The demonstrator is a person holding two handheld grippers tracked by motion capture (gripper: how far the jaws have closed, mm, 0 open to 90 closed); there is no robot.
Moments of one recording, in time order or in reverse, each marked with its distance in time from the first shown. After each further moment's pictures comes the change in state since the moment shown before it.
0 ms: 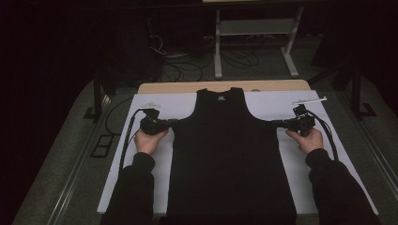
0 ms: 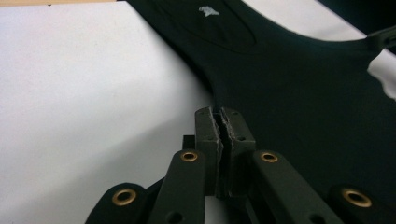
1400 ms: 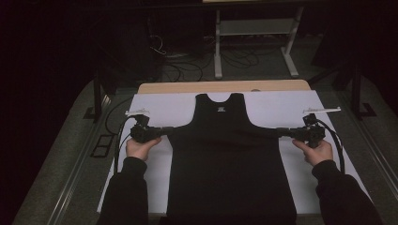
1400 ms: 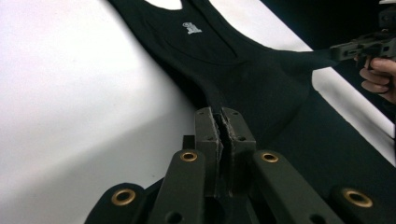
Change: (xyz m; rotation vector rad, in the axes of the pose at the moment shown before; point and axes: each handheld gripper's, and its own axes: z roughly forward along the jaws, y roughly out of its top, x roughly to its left) left arm -0.009 -0.017 -0.036 0.009 -0.154 -0.083; right arm 0.028 -0.028 -0.035 -0.061 0.058 0.045
